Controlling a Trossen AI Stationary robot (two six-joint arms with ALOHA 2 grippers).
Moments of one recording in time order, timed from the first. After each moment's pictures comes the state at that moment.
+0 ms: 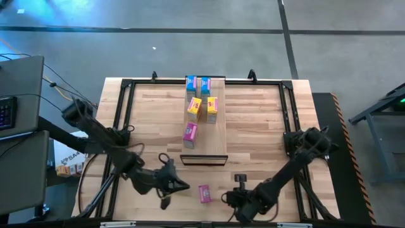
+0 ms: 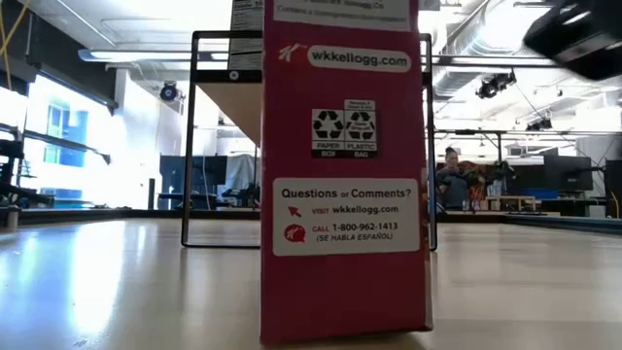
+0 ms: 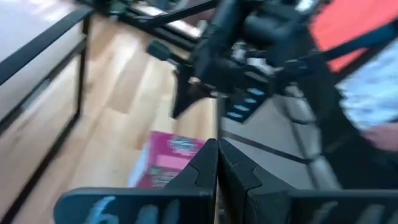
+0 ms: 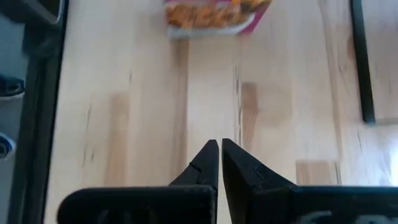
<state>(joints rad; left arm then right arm) -0.73 1.47 0.99 0.06 -0.52 -0.73 0.79 1.95 1.36 -0.64 0.41 0.68</state>
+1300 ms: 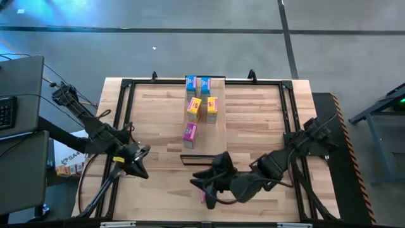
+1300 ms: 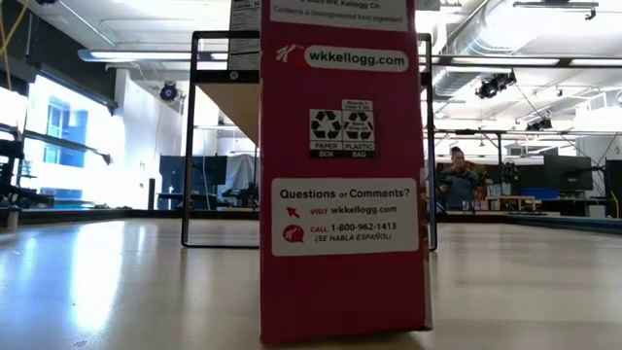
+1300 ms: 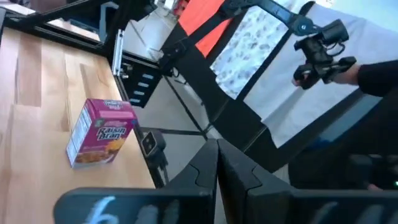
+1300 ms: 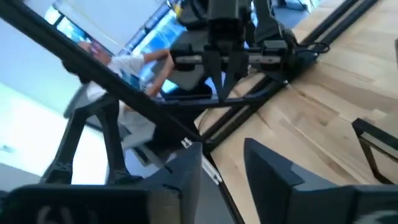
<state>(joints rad) -0.73 0.68 0.46 0.13 -0.06 -0.57 0.62 1.86 1.93 -0.43 0.64 0.99</state>
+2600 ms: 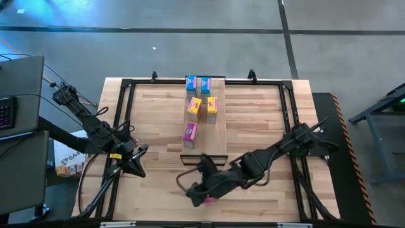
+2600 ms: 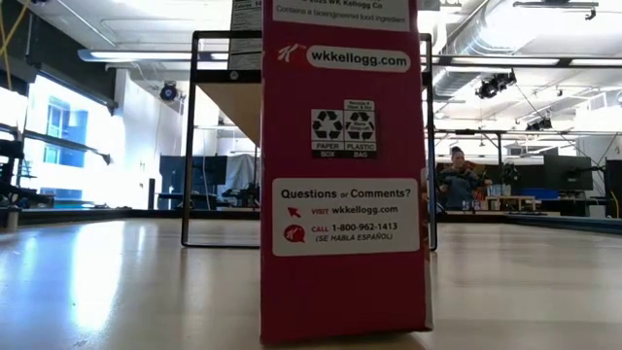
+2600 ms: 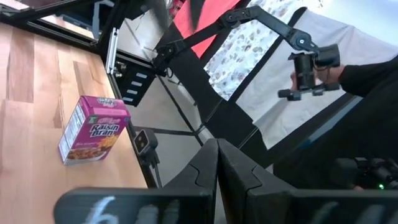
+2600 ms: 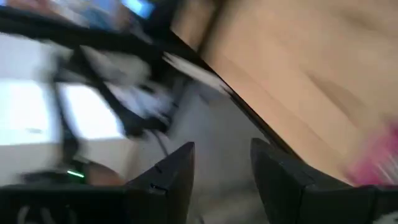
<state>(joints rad) -0.73 0.61 0.46 0.08 -0.04 -0.60 0.53 2.03 2.15 -0.72 0.19 1.44</state>
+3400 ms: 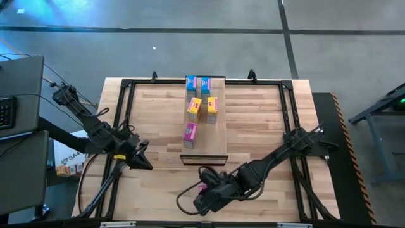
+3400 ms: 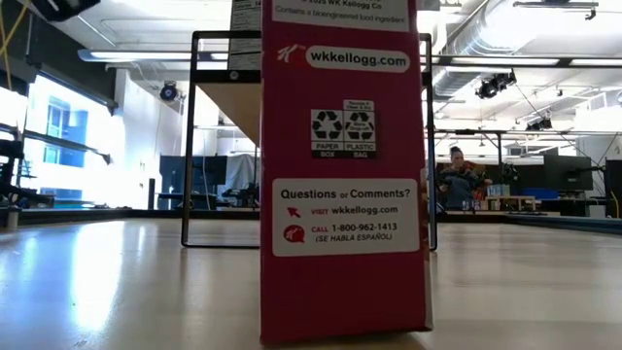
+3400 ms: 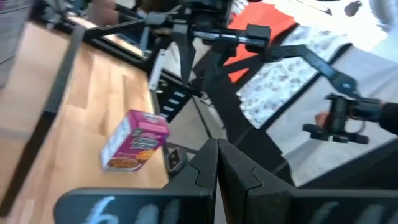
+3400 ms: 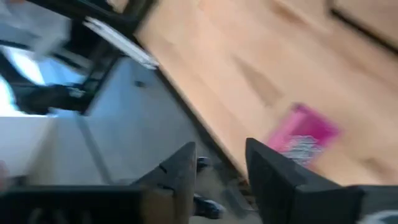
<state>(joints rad) -0.73 0.63 0.46 0.08 -0.23 -0.68 0.58 2.09 2.15 -0.94 0.24 1.34</state>
